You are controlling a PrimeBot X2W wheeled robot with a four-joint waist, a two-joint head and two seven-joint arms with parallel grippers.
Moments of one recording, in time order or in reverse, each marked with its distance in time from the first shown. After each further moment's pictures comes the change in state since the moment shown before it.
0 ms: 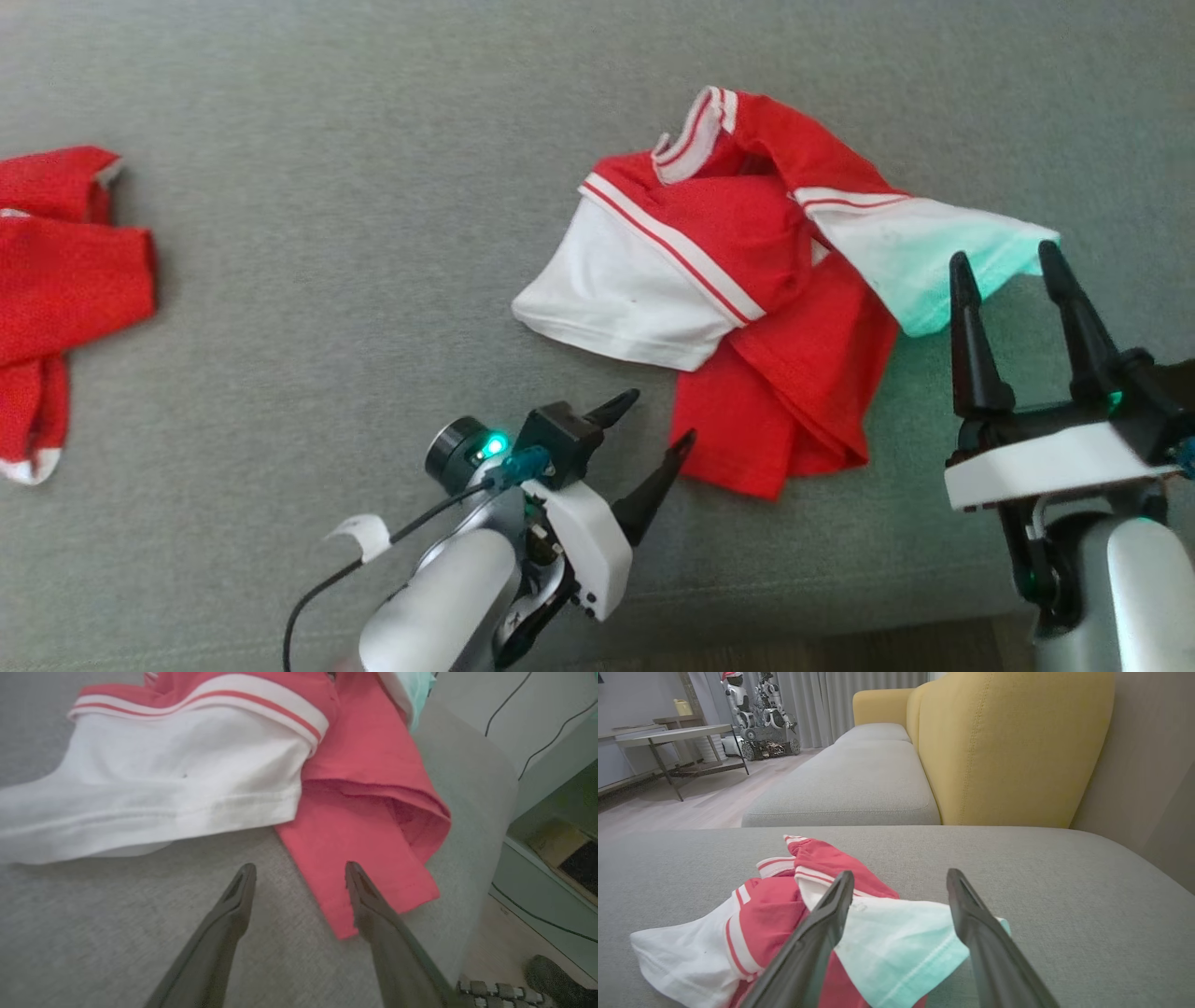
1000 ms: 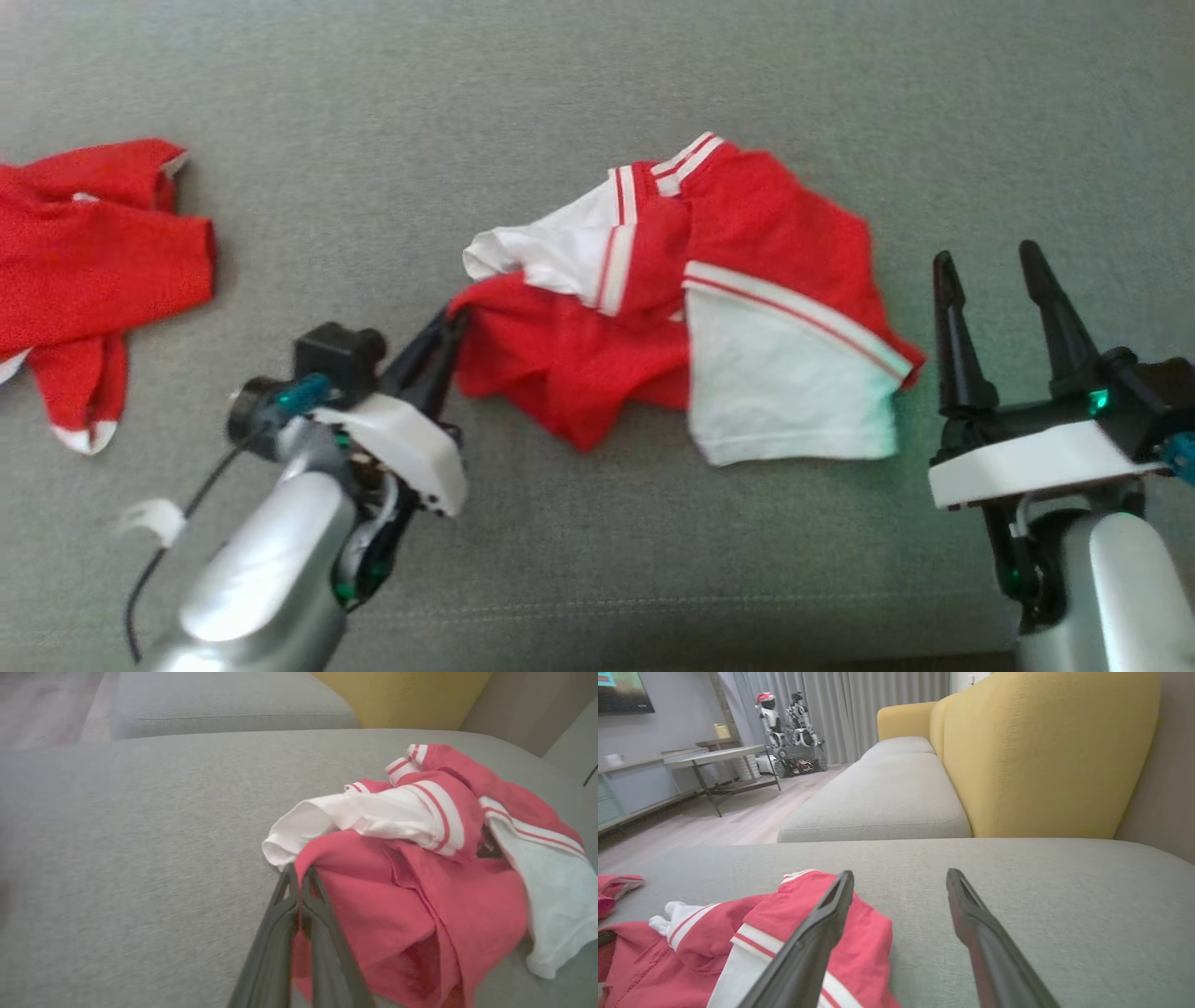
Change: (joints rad) left arm -0.039 0.220 0.115 -0.093 -0.220 0.170 -0.054; right arm -0.024 0.005 0.021 0.040 0.033 0.000 -0.027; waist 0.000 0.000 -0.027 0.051
